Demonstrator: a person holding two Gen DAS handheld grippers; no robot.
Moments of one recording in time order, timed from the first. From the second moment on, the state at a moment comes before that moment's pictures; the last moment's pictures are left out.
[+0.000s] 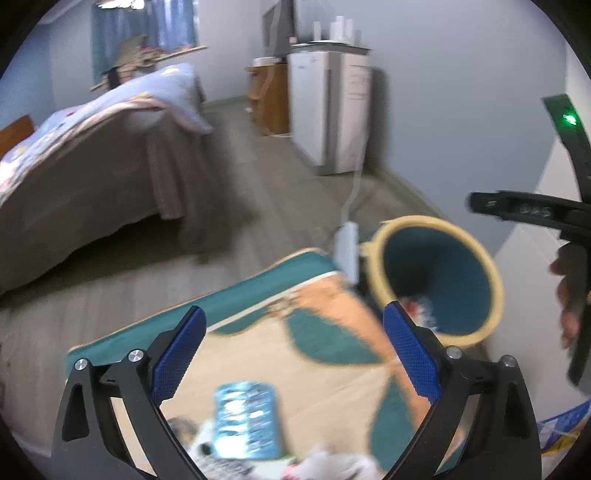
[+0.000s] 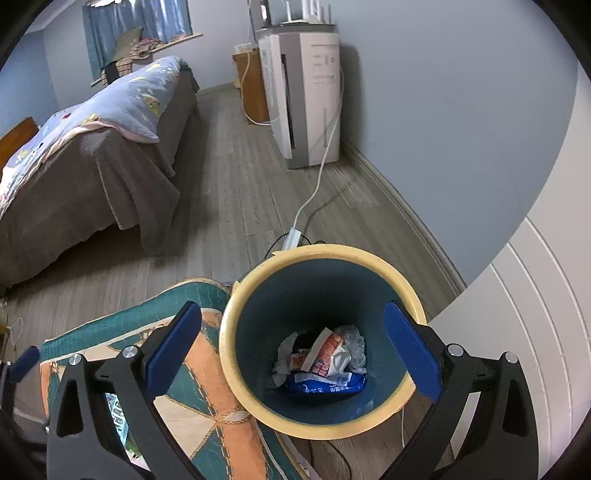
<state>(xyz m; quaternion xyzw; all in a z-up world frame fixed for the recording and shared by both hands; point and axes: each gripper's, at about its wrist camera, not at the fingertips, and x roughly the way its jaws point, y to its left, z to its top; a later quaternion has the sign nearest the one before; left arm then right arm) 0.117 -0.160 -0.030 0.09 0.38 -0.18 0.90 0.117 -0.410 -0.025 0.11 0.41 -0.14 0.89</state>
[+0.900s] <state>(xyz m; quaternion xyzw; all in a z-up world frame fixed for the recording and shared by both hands) 0.057 0.047 -0.048 0.04 0.46 -0.01 0.89 0.080 -0.251 -0.049 0.02 0.47 0.00 0.88</state>
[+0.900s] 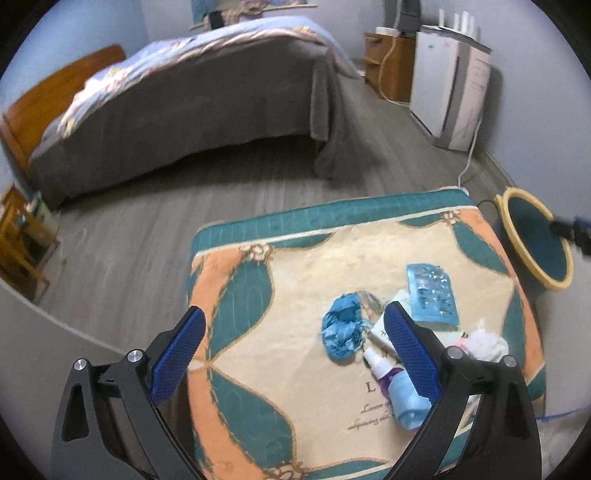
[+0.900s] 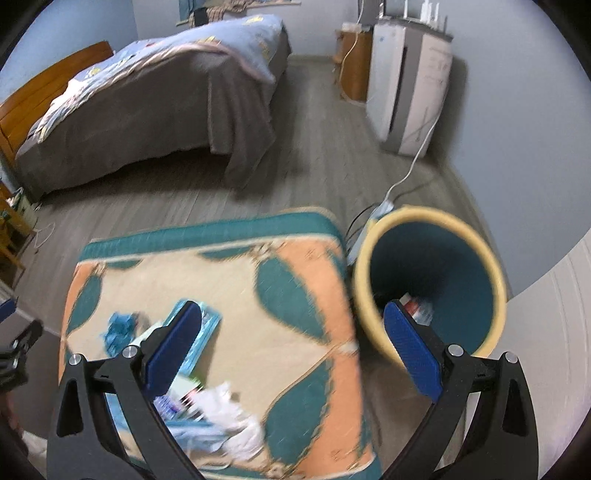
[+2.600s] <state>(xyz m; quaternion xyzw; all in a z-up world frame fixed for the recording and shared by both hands) 0.105 0.041 -0.173 0.05 0.57 -0.09 0.82 0.145 -0.136 -0.194 0.09 0.64 0.06 0.76</state>
